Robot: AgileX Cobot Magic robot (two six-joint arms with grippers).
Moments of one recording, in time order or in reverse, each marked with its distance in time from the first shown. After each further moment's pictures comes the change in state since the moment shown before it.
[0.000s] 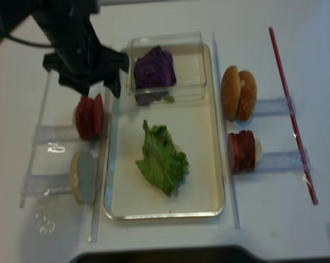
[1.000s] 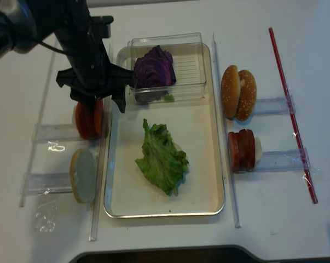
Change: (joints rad) left arm 0.000 0.139 -0.010 0.000 -0.021 -0.004; right arm 0.000 0.000 0.000 0.000 0.000 0.000
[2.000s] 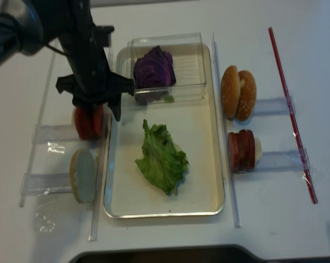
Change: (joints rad) left arm -0.002 0.036 0.000 0.033 0.042 -0.019; right arm 0.000 0.000 0.000 0.000 0.000 0.000
